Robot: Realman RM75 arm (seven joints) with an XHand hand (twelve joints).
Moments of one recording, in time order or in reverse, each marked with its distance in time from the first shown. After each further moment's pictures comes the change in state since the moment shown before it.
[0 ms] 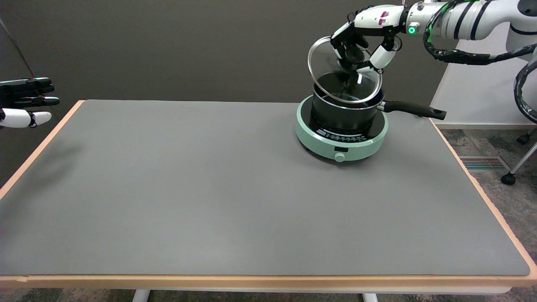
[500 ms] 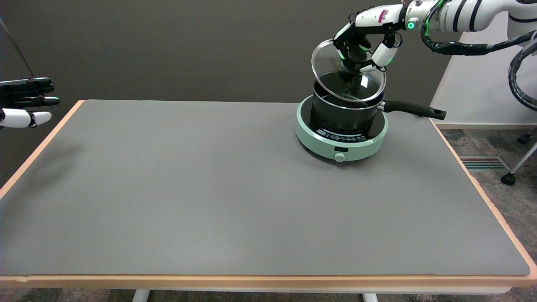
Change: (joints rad) arm 0.112 -0.065 -0.071 -0.141 -0.086 0.055 0.059
